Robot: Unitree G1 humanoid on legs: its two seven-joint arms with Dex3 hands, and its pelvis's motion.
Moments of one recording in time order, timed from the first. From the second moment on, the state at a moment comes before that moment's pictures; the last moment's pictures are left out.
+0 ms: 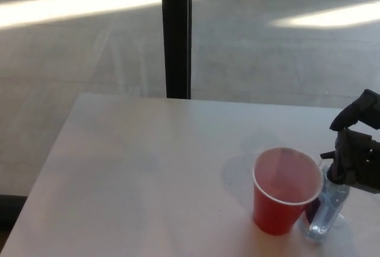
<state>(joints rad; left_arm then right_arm) 0.05 0.53 0.36 1.06 -0.08 0.01 0.12 -0.10 -0.38 -0.09 -0.24 0.36 0.15 0.15</state>
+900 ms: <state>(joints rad) 0.04 0.53 0.36 1.06 -0.08 0.01 0.13 -0.09 -0.37 -0.09 -0.22 0.36 0.11 0.14</state>
